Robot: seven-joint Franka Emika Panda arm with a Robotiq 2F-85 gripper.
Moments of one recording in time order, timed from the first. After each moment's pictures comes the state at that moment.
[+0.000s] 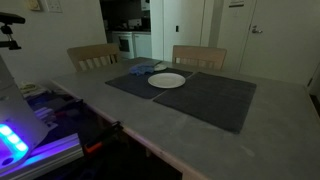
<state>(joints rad) 0.06 0.05 0.05 -1.79 0.09 1.76 -0.05</state>
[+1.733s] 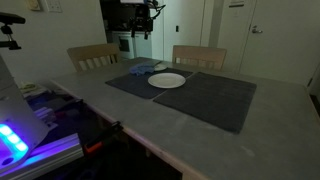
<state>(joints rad) 0.14 0.43 0.09 -1.66 0.05 1.89 0.04</state>
